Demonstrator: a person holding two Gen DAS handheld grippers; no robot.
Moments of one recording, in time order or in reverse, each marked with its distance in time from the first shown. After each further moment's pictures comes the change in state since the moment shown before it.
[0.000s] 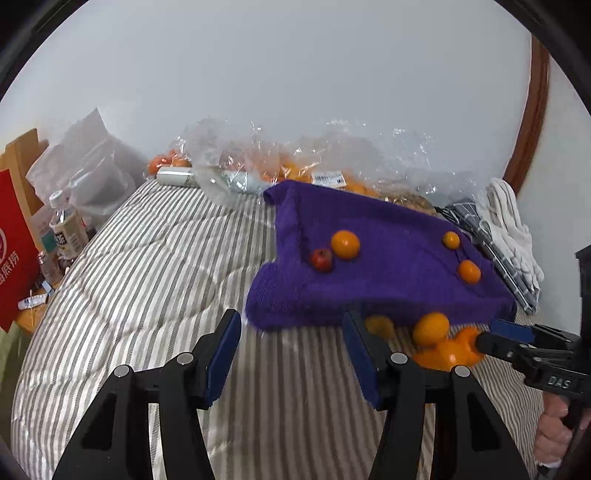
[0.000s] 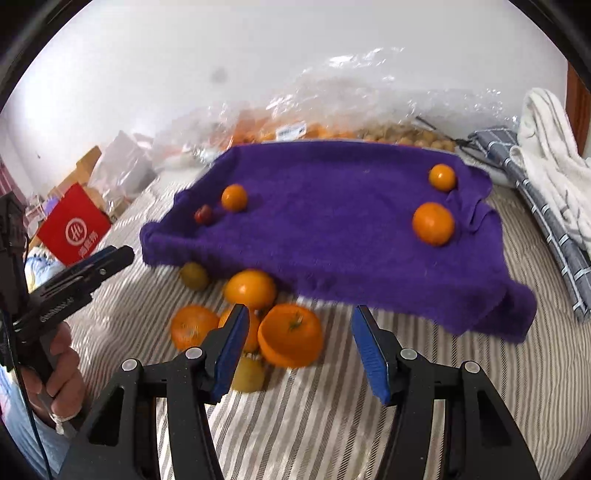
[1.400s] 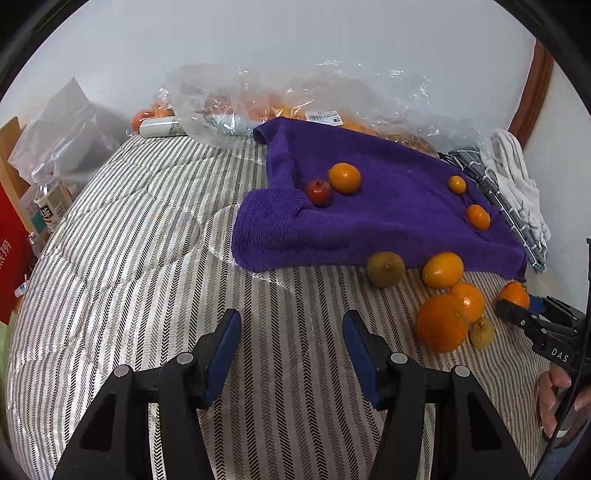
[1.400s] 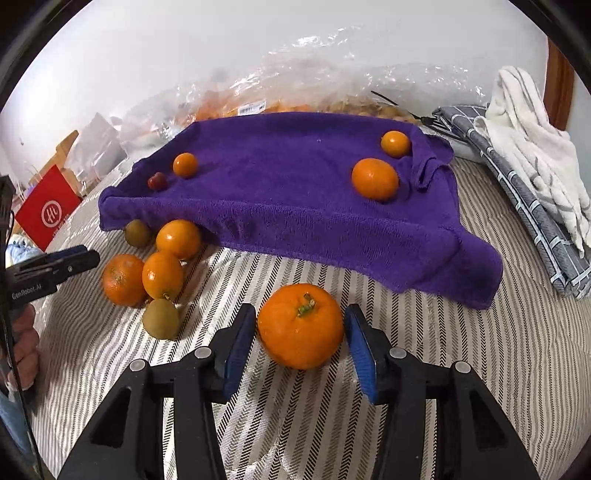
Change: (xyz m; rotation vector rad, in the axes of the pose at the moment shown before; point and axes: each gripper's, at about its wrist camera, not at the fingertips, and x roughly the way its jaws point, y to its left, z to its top) left arm 0.024 -0.007 -0.015 0.053 0.195 0.009; right arm 0.004 -0.038 -0.027 -0.015 0.020 -0.105
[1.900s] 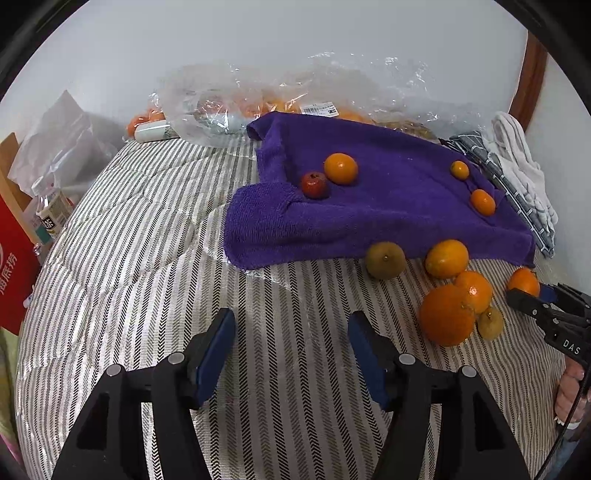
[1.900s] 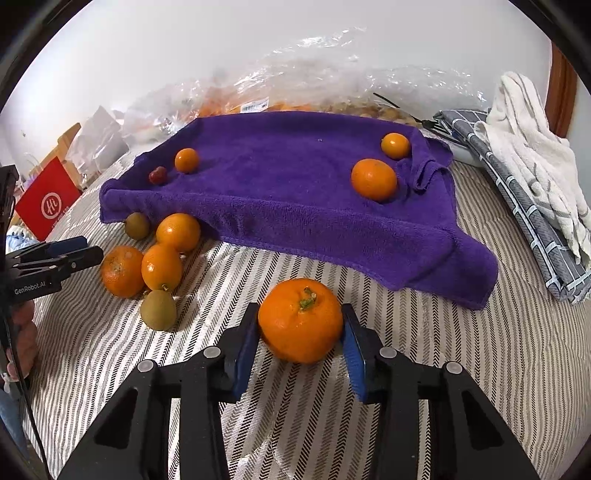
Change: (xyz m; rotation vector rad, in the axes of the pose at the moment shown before) left arm 0.004 -0.009 0.000 0.051 0.013 0.041; right arm -0.004 -0.001 -0.002 -0.019 0.001 -0.007
